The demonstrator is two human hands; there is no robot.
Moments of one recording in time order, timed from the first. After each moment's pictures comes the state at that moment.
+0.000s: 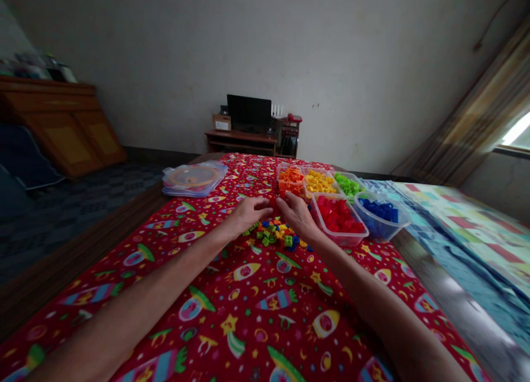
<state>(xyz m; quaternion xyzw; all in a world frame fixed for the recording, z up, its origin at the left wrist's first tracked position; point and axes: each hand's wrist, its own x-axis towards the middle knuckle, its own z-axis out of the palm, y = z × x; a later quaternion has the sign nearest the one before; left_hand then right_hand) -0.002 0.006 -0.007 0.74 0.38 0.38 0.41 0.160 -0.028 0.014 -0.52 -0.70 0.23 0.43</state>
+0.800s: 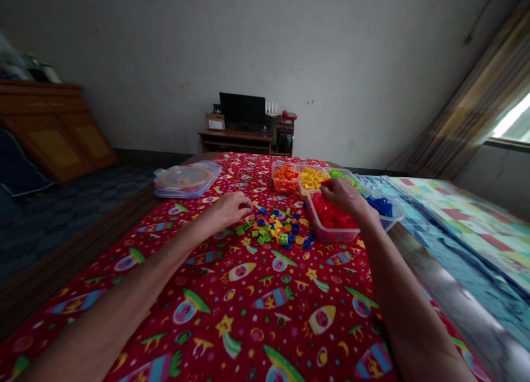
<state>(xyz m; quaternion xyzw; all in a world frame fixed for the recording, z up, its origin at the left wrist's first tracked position) -0.032 0.016 0.015 0.87 0.44 0.20 0.08 0.269 -0.022 0.066 -0.66 -0.72 -0.07 0.18</state>
